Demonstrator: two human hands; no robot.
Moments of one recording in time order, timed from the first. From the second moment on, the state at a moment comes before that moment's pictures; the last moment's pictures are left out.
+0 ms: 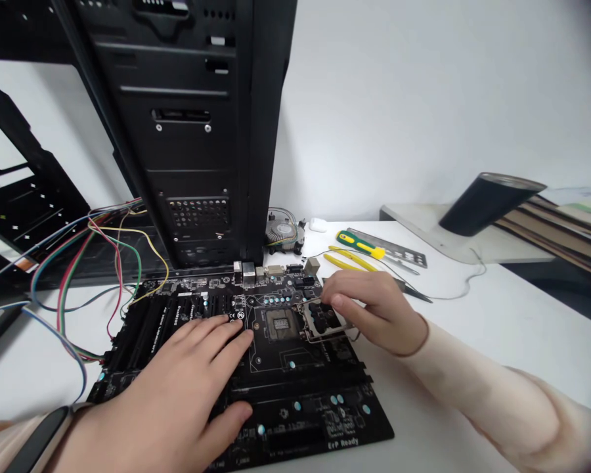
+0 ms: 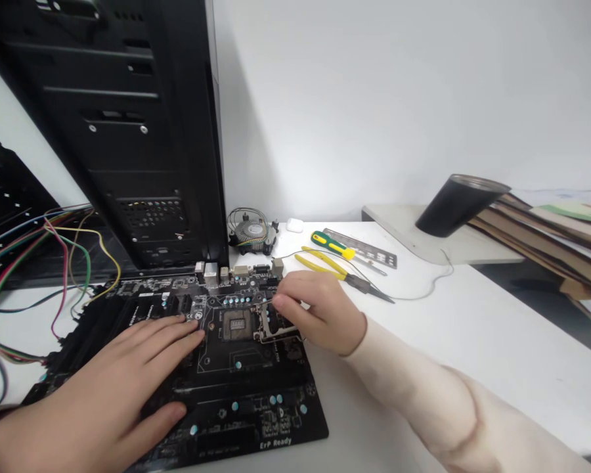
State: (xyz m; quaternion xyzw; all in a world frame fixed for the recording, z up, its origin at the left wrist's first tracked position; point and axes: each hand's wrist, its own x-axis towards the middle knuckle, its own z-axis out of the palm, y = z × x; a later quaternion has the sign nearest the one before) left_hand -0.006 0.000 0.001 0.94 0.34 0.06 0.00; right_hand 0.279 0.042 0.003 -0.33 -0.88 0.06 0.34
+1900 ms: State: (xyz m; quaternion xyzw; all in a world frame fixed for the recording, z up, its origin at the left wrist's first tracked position) left_hand -0.001 -0.001 0.005 0.92 0.38 0.01 0.08; right_hand 0.252 0.026 -0.003 -0.31 -0.89 0.05 0.34
